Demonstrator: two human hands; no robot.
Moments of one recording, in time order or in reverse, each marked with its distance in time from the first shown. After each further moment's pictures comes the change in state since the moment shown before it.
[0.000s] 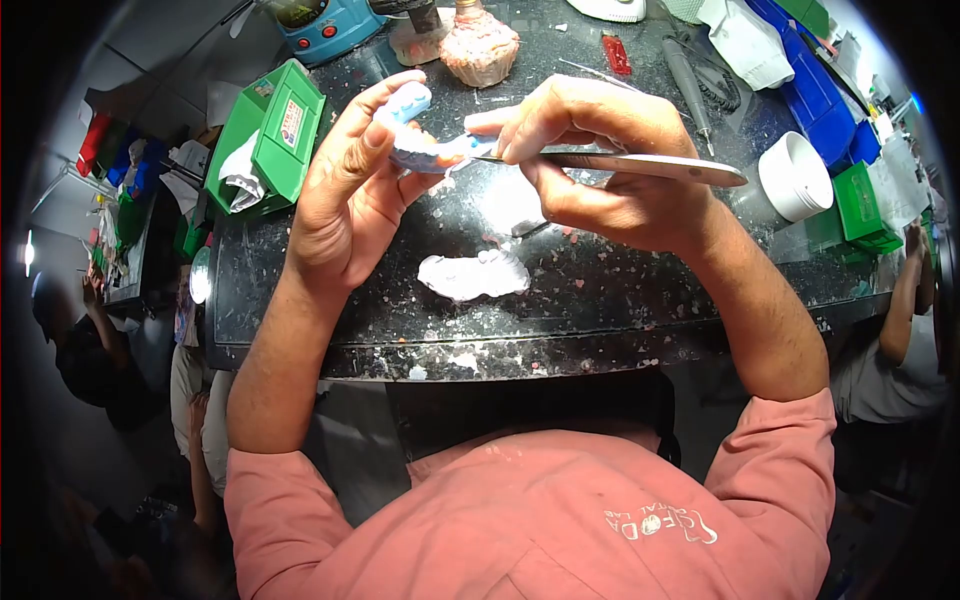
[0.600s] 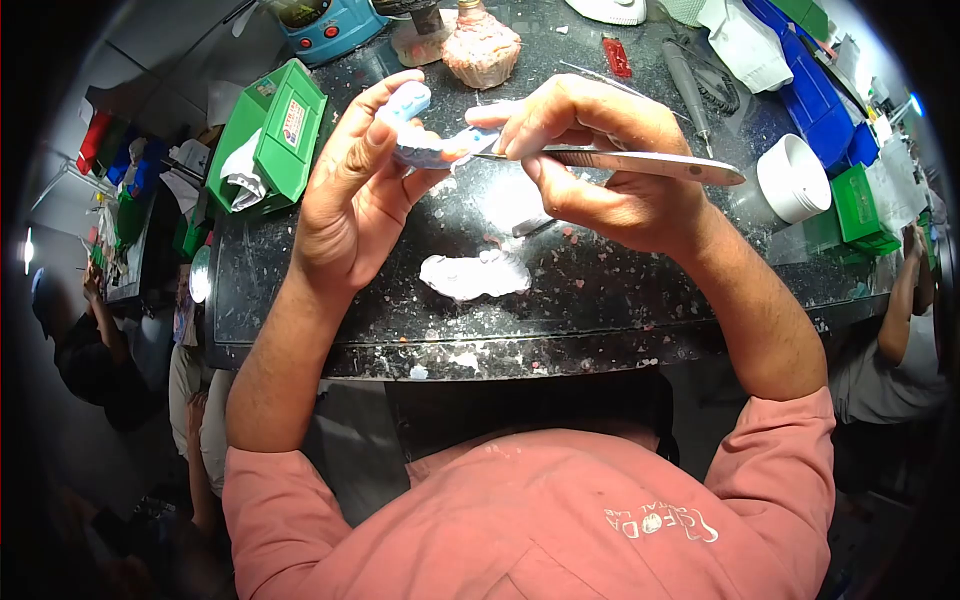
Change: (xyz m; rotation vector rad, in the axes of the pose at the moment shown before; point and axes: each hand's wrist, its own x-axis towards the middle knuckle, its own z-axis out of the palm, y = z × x) left_hand -0.001 -0.002 0.002 -0.042 0.019 0.016; right_hand -0.003 0.001 0.002 0.108 0.001 0.061
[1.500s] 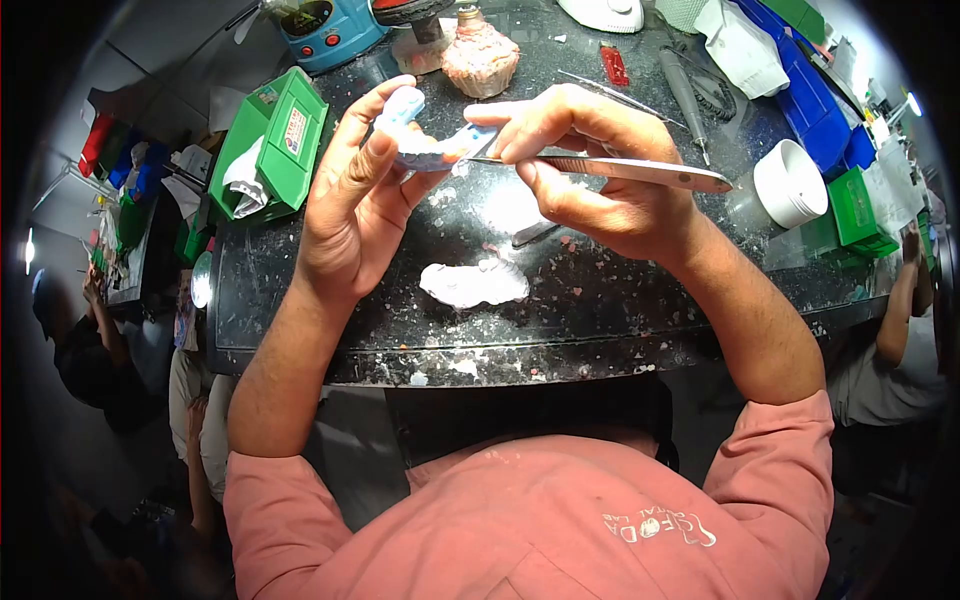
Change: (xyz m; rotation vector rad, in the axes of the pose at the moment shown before) left_hand 0.000 -0.001 0.006 0.047 0.044 0.056; right_hand 0.001 0.004 0.002 -0.048 0.076 -0.035
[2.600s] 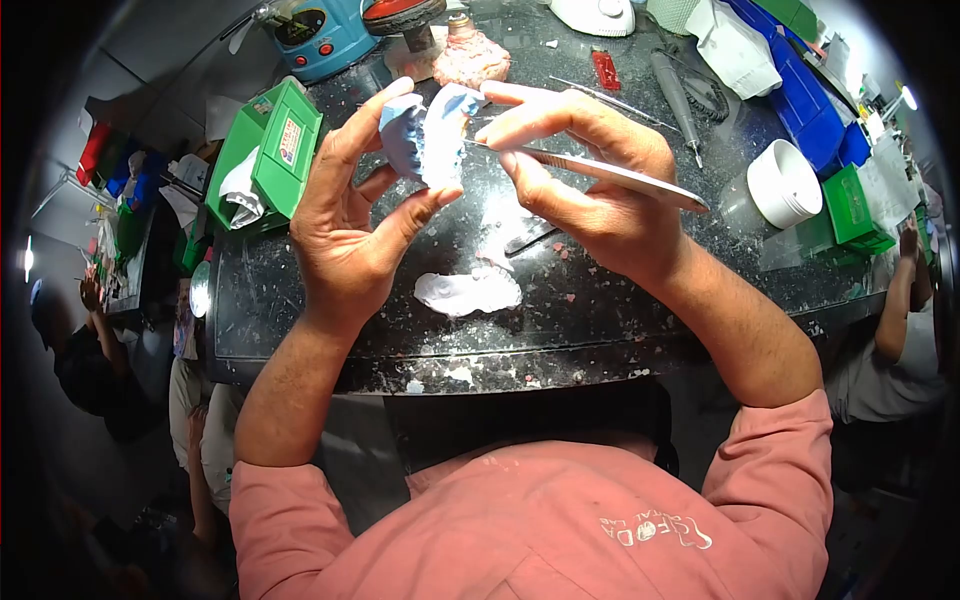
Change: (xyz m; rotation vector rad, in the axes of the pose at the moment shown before) left_hand -0.003 -0.011 0.011 0.796 0.047 0.503; right_hand -0.003 -0.001 0.008 -0.228 0.215 -0.049
